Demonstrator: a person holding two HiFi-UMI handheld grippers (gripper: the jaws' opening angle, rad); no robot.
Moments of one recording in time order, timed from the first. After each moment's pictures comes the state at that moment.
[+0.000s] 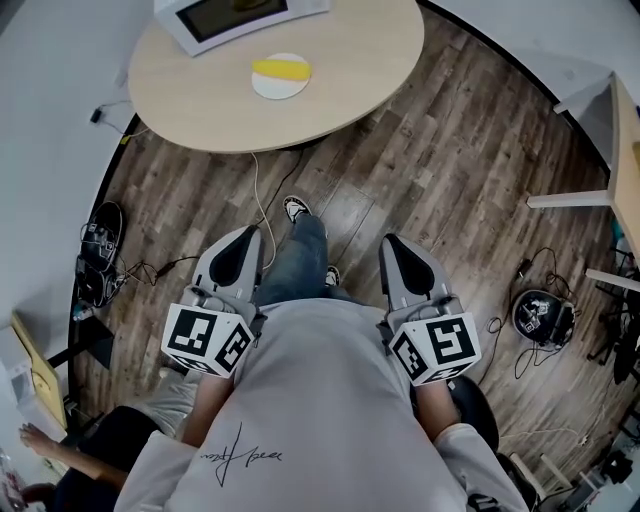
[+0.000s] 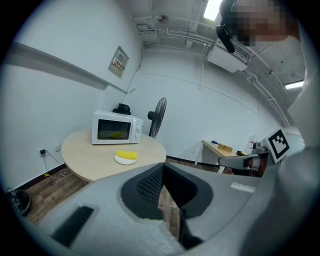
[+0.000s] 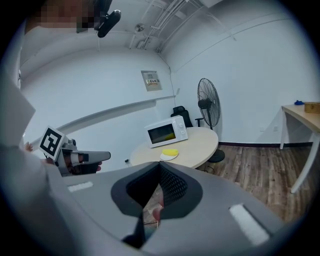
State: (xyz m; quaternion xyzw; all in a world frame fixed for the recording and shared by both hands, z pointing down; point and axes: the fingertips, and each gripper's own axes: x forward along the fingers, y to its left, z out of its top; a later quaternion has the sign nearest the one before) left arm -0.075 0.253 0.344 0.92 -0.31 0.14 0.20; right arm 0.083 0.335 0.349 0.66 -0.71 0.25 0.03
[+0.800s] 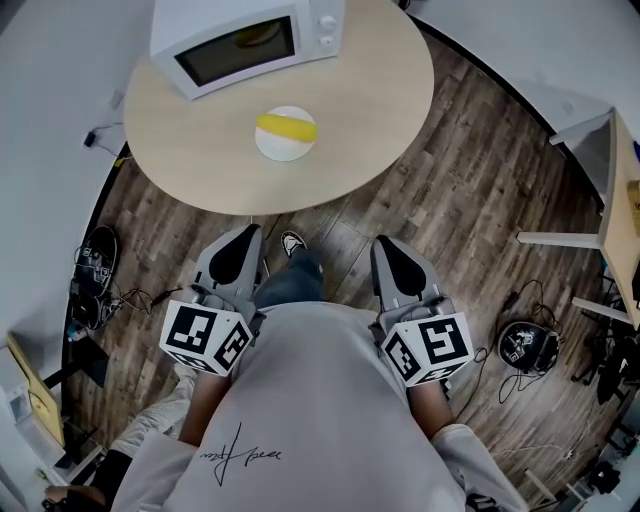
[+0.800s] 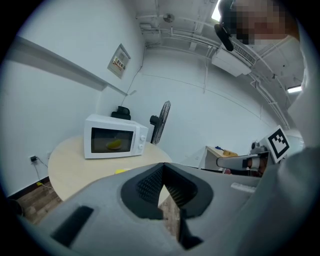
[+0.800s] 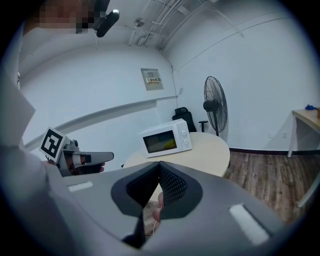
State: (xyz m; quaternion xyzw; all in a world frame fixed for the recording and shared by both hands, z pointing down) left arm -0.026 0.099 0.327 0.92 -0.31 0.12 0.19; right arm 0.120 0.175 0.328 0.65 -0.72 0.24 0.03
